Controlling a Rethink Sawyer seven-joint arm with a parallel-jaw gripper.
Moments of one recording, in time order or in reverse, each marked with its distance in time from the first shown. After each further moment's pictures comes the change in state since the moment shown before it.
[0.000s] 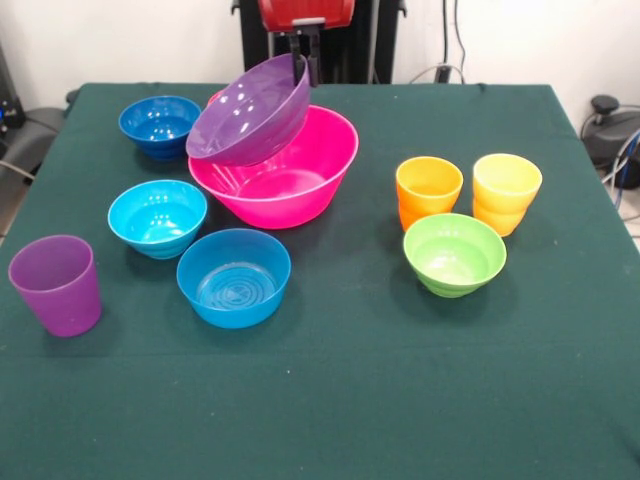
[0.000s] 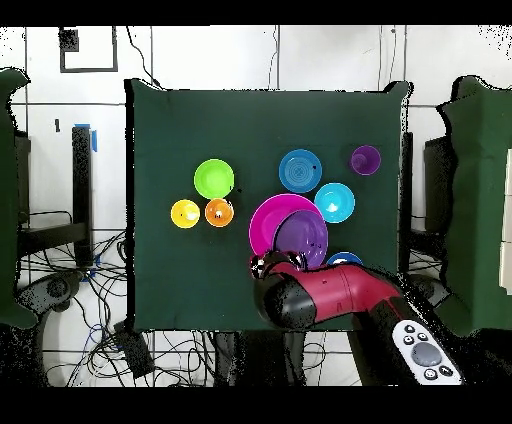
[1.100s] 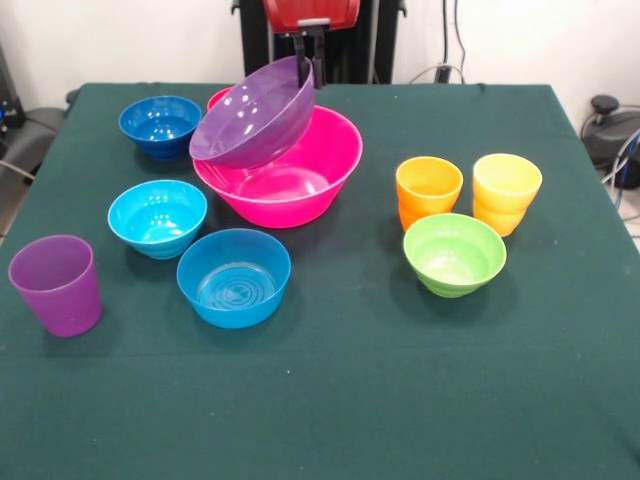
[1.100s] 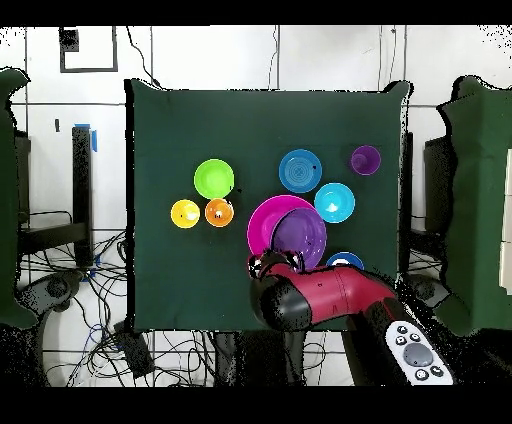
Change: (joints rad) arm 0.040 0.000 -0.042 0.000 0.000 -0.044 0.000
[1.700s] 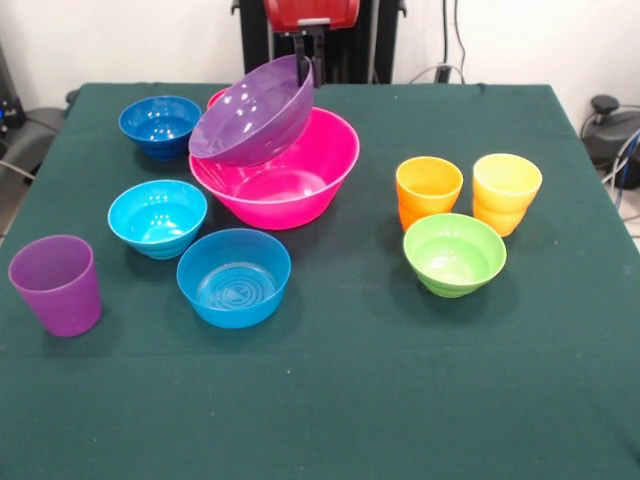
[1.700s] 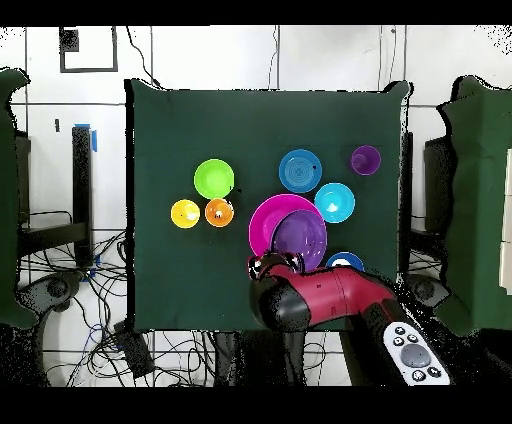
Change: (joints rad) arm 0.012 0.000 -0.016 0.000 0.000 0.000 0.000
